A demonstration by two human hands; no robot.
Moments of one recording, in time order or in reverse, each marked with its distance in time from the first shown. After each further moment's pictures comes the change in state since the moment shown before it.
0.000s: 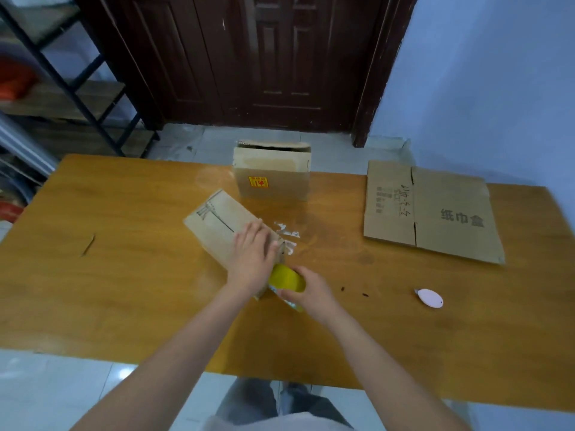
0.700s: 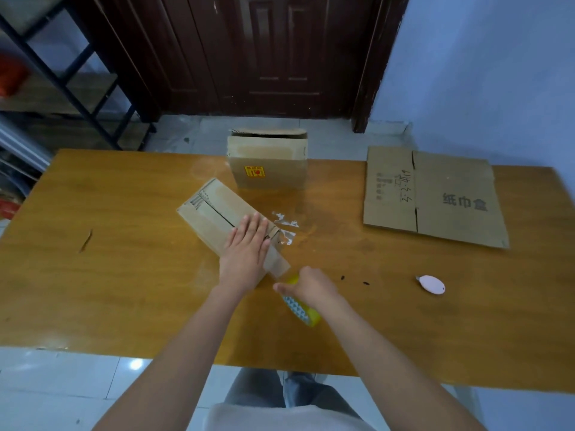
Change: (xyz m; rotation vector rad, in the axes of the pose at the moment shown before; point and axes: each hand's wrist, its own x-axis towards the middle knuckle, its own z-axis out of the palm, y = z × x) left_hand -0.005 -0.017 0.013 0.313 -0.082 0.089; right_hand 0.015 0.004 0.006 -0.444 -0.149 0.354
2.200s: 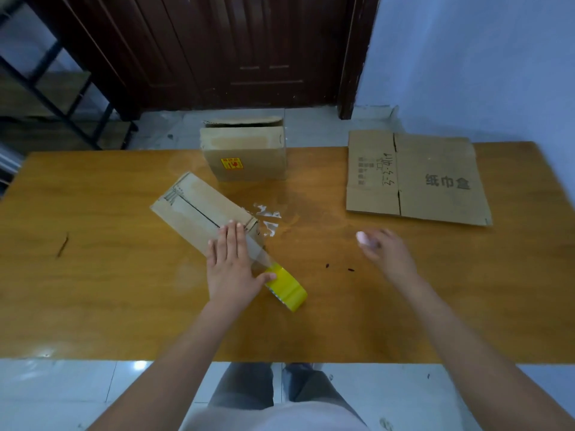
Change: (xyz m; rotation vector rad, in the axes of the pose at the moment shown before) left_hand -0.031 0.032 0.012 0.139 -0.028 -0.145; right_hand -0.001 0.158 -0.072 0.159 0.524 -0.214
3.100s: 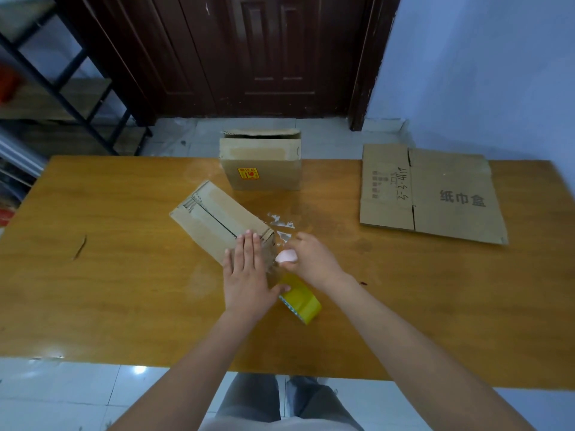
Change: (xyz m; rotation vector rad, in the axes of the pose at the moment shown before) left_hand 0.002 -0.004 0.010 0.003 0.043 -0.005; right_hand 0.023 -0.147 0.067 -0.177 -0.241 -0.293
